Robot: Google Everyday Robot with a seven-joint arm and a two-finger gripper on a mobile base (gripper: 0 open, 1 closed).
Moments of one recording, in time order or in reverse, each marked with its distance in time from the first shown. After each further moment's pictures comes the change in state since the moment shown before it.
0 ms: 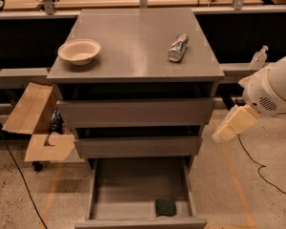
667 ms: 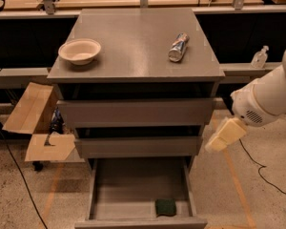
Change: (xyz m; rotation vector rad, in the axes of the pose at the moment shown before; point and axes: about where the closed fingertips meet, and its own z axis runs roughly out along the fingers) arm 0.014 0.014 0.036 -0.032 0.033 0.008
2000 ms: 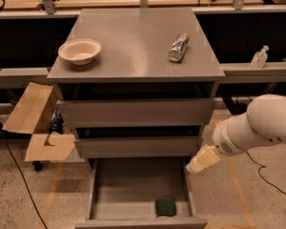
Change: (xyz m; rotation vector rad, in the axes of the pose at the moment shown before) arm 0.036 0.022 0.117 -0.028 -0.036 0.127
